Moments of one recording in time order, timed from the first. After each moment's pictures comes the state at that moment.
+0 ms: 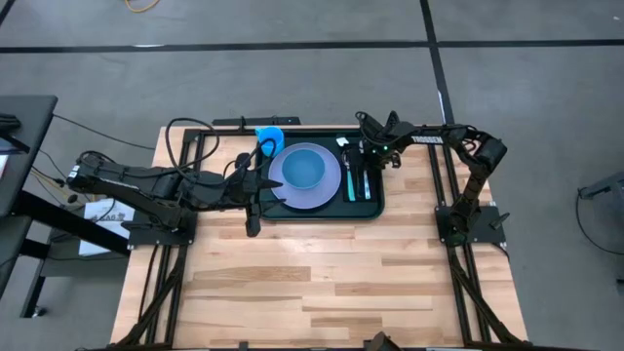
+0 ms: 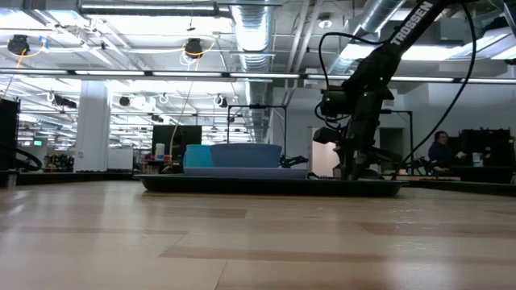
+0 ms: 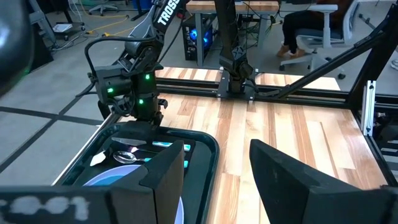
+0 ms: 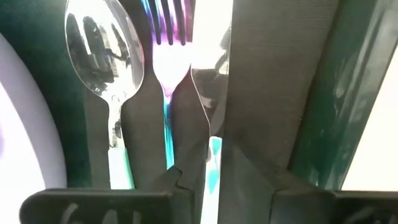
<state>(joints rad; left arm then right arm) -0.25 1.14 1.21 -0.41 -0.45 -0.13 -0.70 1.79 1.03 -0.58 -0.20 0.75</state>
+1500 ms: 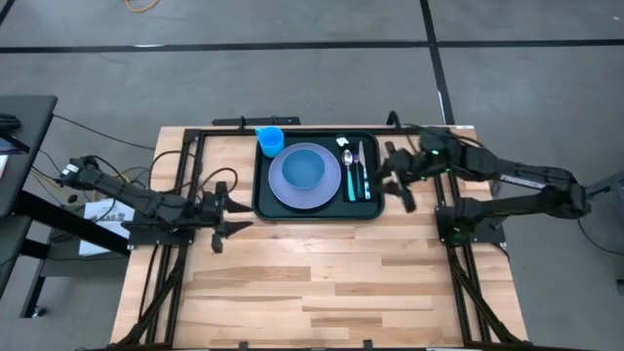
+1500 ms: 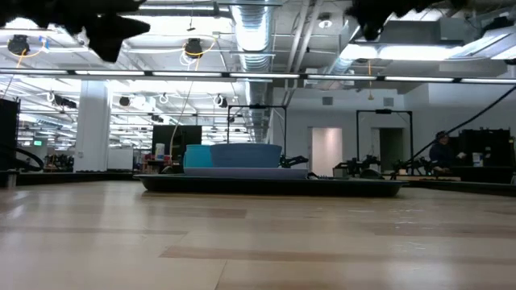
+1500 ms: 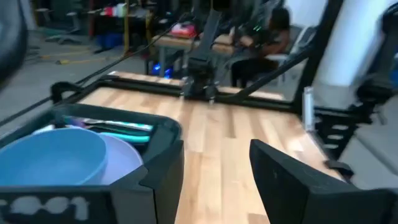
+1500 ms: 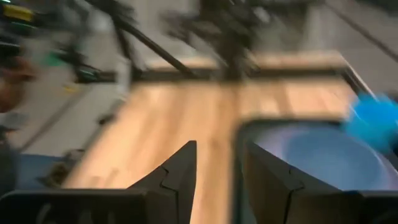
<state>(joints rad) -0.39 0.58 0.34 0.15 -0.45 -0.18 -0.29 0.95 0.90 -0.38 -0.44 -0.09</state>
